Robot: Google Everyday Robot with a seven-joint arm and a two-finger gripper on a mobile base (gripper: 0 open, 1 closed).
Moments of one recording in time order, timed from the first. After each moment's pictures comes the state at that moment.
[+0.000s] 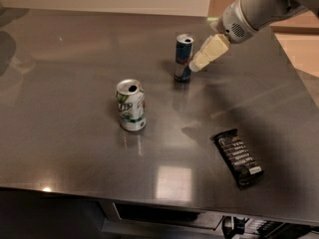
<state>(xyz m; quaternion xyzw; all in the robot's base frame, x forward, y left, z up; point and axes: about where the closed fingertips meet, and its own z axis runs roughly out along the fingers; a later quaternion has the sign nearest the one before) 0.666 -0.125 0.933 -0.52 0.77 0.13 0.35</state>
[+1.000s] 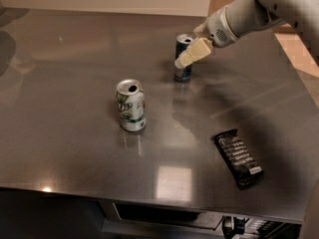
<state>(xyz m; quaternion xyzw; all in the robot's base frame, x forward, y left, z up) 0.698 -0.093 0.914 -0.51 0.75 0.17 0.38</state>
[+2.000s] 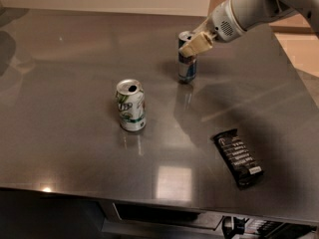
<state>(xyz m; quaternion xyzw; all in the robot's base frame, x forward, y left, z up) 0.672 -0.093 0.939 -0.51 0.76 0.18 0.37</state>
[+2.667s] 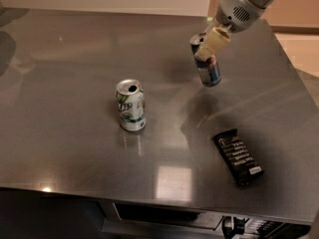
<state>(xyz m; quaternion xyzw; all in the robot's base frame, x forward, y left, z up) 0.618 -0.118 0.959 -0.58 0.77 0.10 0.24</state>
